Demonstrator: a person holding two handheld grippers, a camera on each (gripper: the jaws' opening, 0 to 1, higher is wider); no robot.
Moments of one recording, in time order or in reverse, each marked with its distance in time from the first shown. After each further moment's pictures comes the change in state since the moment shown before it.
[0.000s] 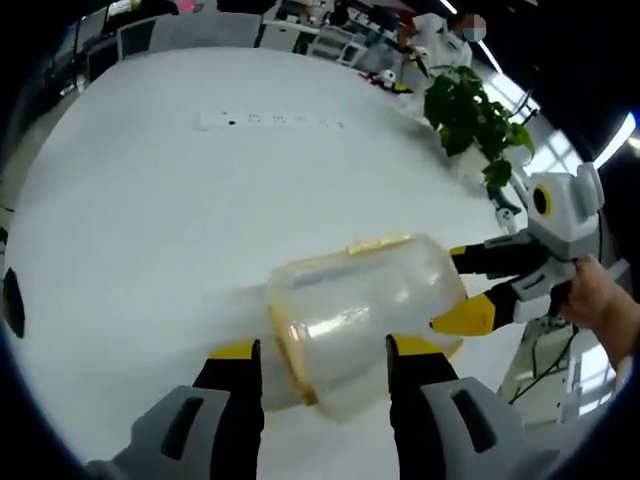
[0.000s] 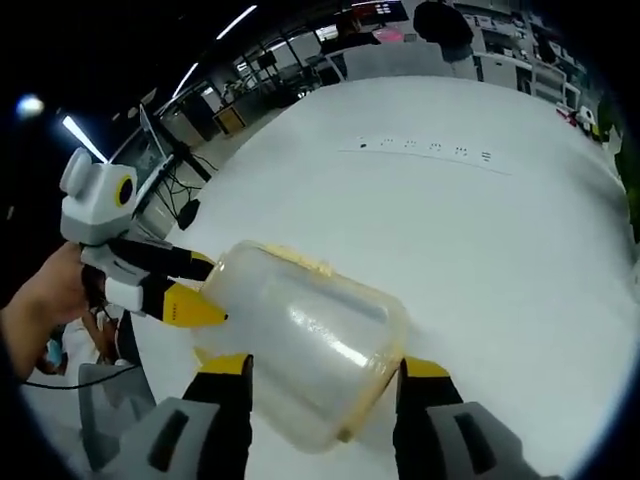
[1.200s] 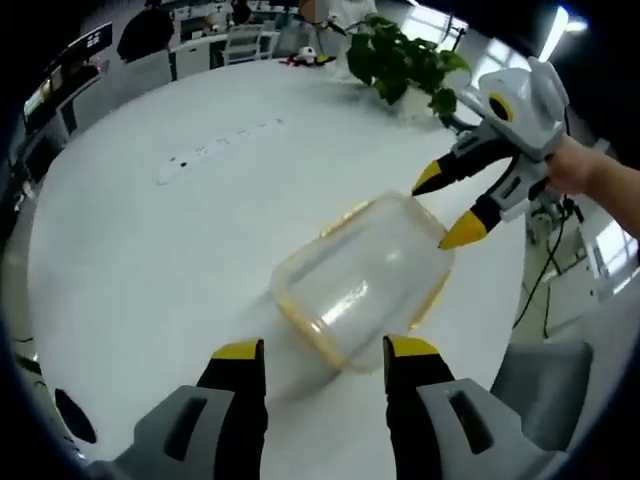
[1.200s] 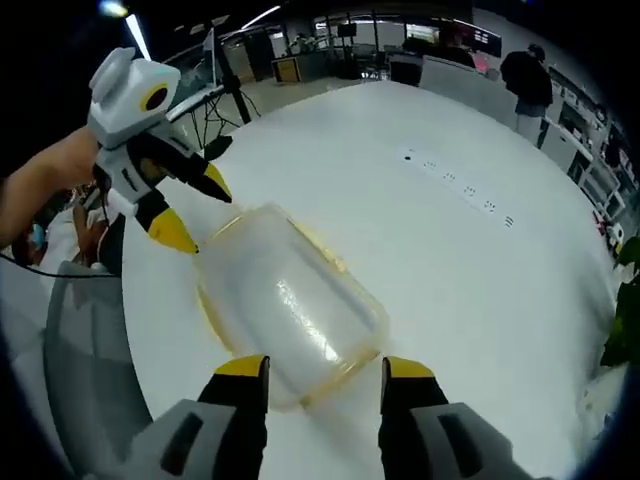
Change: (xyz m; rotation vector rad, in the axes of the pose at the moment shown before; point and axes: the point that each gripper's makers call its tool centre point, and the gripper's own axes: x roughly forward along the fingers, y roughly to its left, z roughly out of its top) left arm -0.034 0.005 0.003 0.425 0.092 -0.027; right arm -0.026 -0.008 0.001 -0.385 0.141 -0.044
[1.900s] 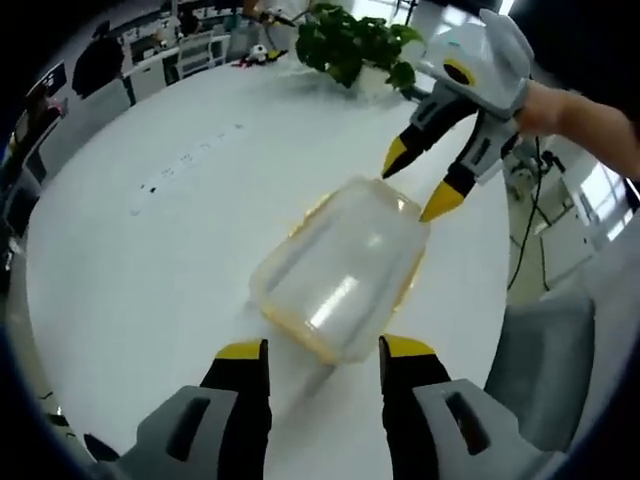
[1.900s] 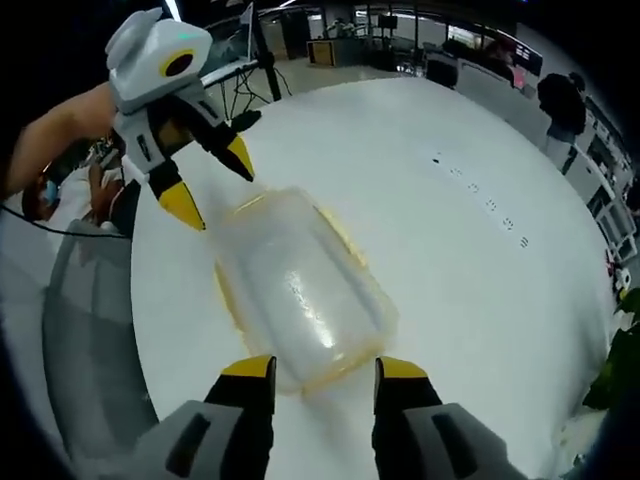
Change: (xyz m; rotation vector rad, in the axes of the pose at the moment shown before) left arm -0.004 -0.011 -0.002 0.176 0.046 -0.047; right arm -0.004 0.006 -0.005 -0.163 0.084 0.032
